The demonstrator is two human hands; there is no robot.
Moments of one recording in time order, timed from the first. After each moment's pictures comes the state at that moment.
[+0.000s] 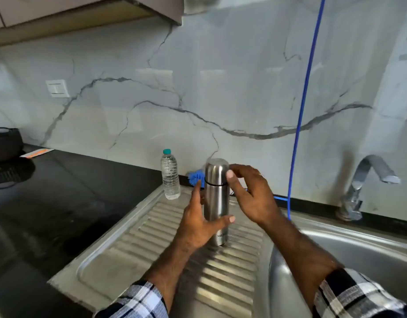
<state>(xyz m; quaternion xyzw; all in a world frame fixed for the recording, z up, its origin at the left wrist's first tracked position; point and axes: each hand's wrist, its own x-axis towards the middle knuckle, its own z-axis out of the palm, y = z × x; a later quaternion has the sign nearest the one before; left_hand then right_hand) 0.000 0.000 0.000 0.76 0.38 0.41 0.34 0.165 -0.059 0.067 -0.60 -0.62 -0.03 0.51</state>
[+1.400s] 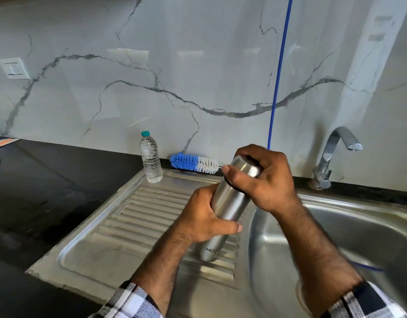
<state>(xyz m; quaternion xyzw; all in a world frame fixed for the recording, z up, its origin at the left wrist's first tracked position) 0.011 -0.063 0.033 0.84 0.24 0.32 0.37 0.172 -0.143 0.092 -0.51 -0.62 -0.02 0.60</state>
